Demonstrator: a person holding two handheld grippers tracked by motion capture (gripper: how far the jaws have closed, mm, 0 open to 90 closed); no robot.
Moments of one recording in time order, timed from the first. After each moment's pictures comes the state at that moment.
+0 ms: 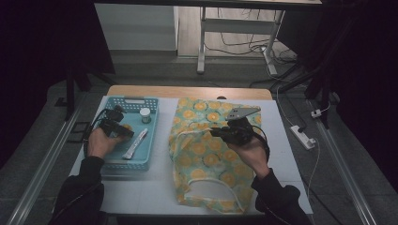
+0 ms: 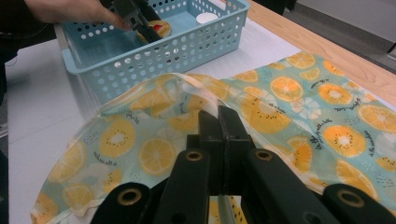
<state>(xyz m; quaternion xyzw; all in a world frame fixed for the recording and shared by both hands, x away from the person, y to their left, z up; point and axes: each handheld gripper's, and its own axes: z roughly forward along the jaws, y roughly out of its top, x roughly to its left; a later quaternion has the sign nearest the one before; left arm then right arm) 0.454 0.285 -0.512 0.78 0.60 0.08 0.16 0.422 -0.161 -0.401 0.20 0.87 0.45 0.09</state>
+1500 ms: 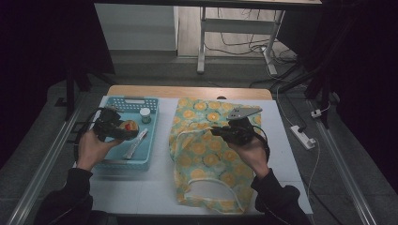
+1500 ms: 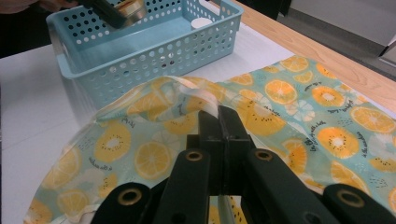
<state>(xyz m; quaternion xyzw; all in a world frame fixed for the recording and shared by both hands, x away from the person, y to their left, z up) 0.392 0.262 -0.446 0.81 0.49 0.11 0.30 0.422 -0.163 -0.402 0.21 0.86 0.45 0.10</state>
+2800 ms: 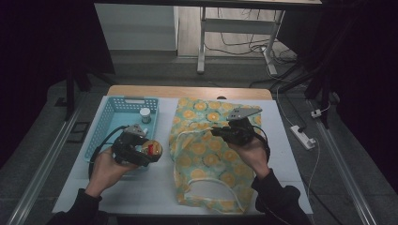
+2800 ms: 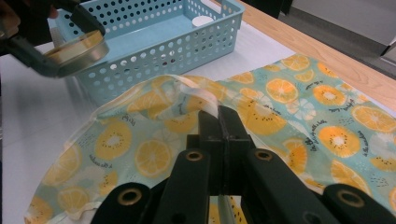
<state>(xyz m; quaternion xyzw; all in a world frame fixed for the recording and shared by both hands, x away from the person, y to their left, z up) 0.333 0.179 -0.434 0.86 0.37 0.07 0.34 0.422 -0.163 -0.402 0.21 0.86 0.45 0.10</state>
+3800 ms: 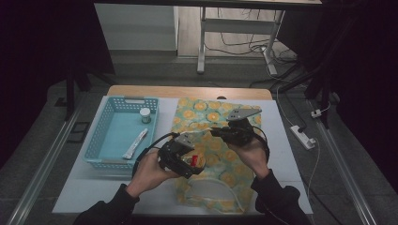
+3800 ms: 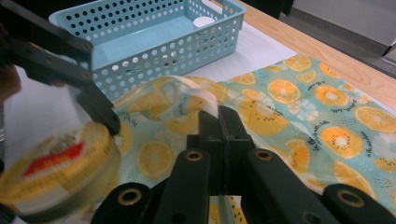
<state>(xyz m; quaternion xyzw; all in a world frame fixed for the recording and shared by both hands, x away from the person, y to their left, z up) 0.343 0.057 -0.432 0.90 0.25 0.02 0.35 0.421 -0.162 -0.403 0.20 0.86 0.45 0.10</state>
